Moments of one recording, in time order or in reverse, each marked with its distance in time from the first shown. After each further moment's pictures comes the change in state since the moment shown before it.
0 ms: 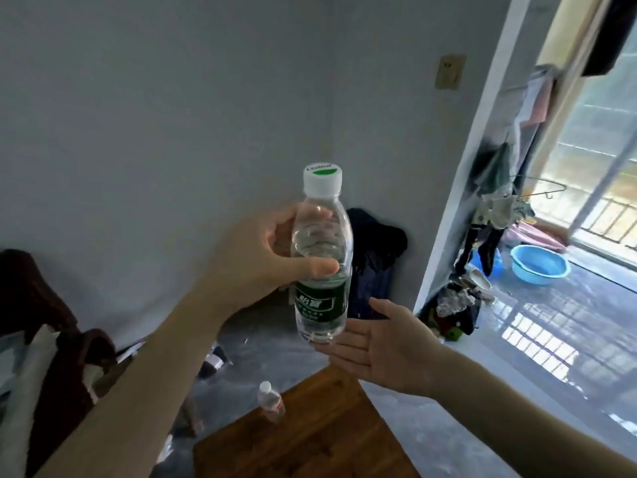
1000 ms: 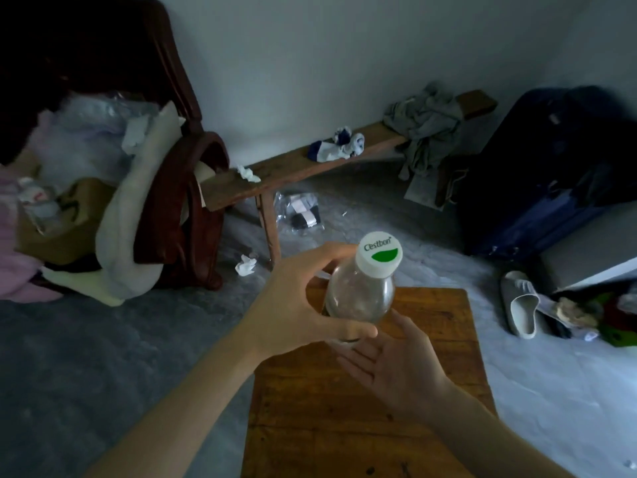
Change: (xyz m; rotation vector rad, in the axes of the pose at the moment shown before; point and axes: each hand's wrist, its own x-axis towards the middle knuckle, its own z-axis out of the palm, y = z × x) left_hand -0.183 -0.331 0.015 0.229 0.321 -0.301; right_hand 0.287 0.220 -0.056 -0.029 -0.023 0.456
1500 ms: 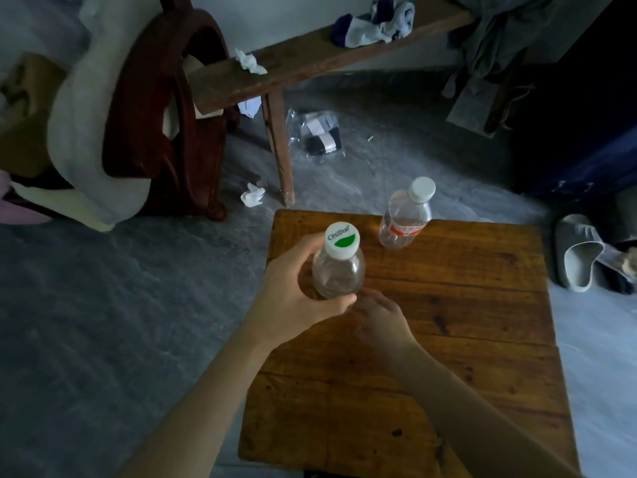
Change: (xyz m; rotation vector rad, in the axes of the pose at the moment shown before) left_hand -0.083 -0.198 0.082 0.023 0.130 -0.281; right_hand 0.185 0.090 -0.076 -0.685 0.259 -0.183
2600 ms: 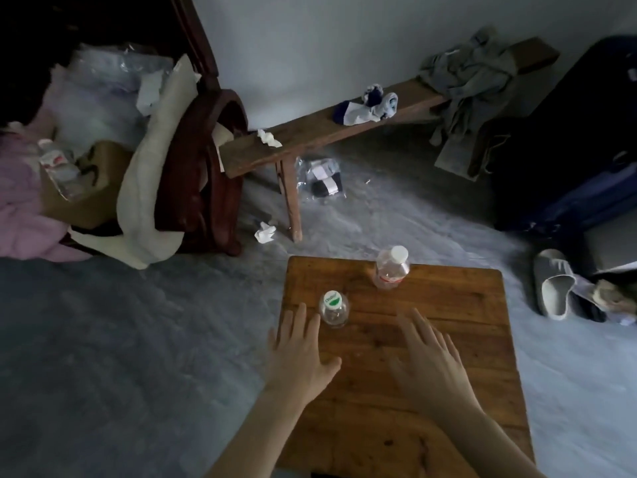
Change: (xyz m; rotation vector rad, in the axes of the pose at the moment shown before) left_hand -0.029 0.076 -0.014 0.824 -0.407 -0.537; right_hand -0.122 -0.069 -0.059 -1.191 0.202 -0.381
